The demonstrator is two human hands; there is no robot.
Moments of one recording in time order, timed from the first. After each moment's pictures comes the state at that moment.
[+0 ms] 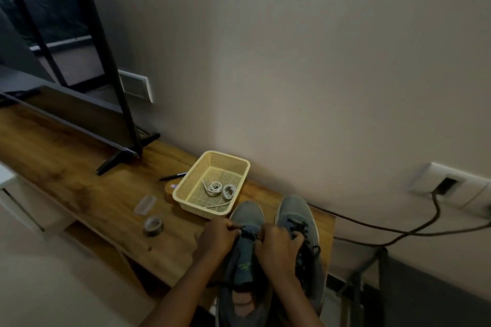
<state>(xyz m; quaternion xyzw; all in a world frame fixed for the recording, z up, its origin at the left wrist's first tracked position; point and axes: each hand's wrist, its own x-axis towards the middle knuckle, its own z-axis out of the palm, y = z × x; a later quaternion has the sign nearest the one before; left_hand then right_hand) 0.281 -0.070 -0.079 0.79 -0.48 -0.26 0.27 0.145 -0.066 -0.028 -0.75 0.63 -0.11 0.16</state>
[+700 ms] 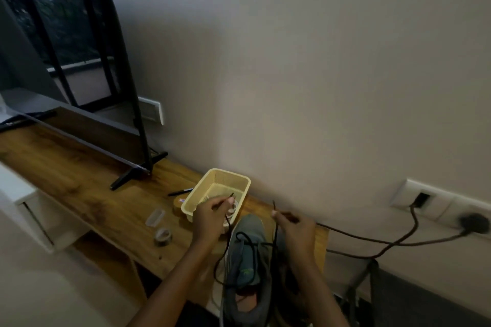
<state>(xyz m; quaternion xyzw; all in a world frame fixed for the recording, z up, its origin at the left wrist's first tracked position) 0.286 -0.040 0.019 0.67 -0.40 -0.24 0.58 0.126 -0.062 0.036 -0.51 0.57 -0.49 0.42</state>
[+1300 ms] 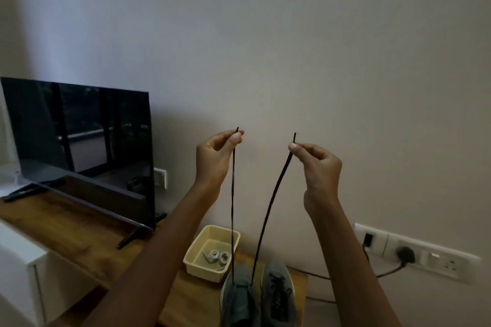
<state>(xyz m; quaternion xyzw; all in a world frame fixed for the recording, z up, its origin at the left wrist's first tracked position) 0.248 0.064 0.306 0.39 -0.47 -0.19 0.76 0.091 0.051 0.315 -0.48 0.30 -0.72 0.40</state>
